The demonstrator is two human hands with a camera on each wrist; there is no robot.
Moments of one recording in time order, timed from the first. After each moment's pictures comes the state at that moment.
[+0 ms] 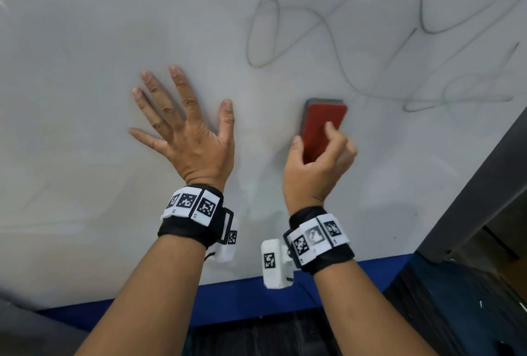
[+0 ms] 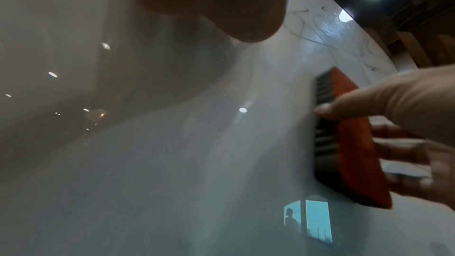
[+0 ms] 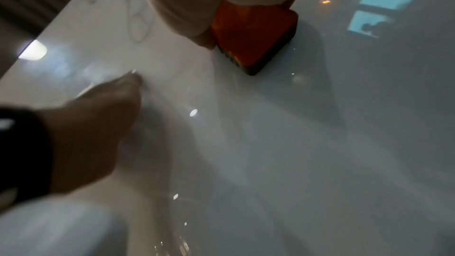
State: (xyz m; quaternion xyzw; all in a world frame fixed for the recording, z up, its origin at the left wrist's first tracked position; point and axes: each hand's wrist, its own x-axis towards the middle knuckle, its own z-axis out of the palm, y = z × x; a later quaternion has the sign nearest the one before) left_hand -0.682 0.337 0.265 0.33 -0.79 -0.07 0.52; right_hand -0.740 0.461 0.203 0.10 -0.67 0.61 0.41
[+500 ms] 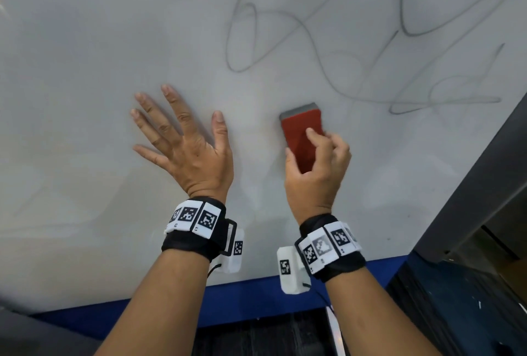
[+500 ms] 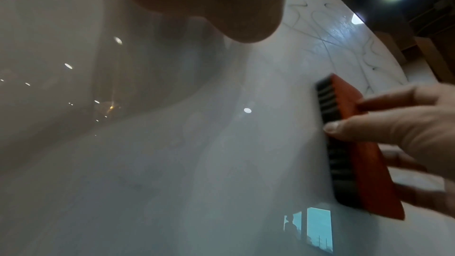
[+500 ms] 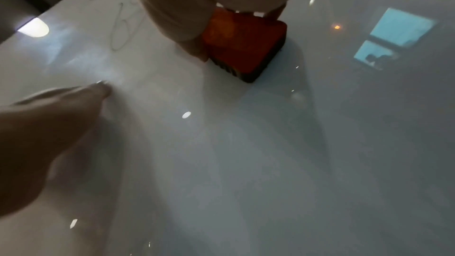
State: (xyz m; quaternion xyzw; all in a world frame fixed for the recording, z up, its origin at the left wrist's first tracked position) left_hand -0.692 0.359 0.251 0.35 -0.78 -0.12 0.52; right_hand -0.753 0.493 0.195 0.18 -0.71 0.55 0.41
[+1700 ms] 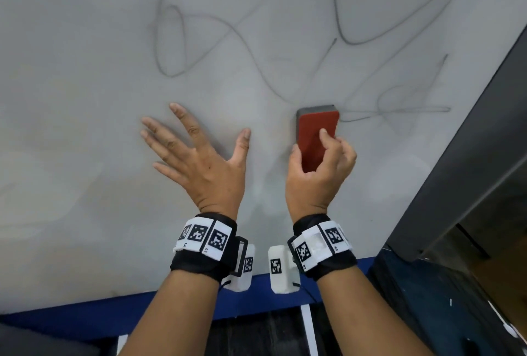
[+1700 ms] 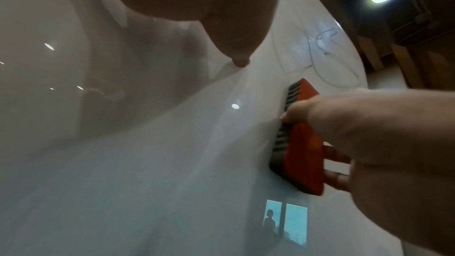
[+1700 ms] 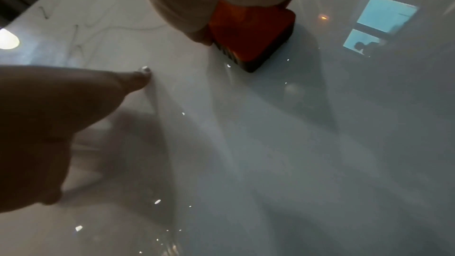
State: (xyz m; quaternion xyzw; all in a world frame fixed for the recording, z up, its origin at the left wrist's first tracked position) left_hand -0.728 0.454 0.238 0.36 -0.80 -0.18 0.44; right_hand -0.799 0.559 0.194 0.12 -0.69 0.58 0.42
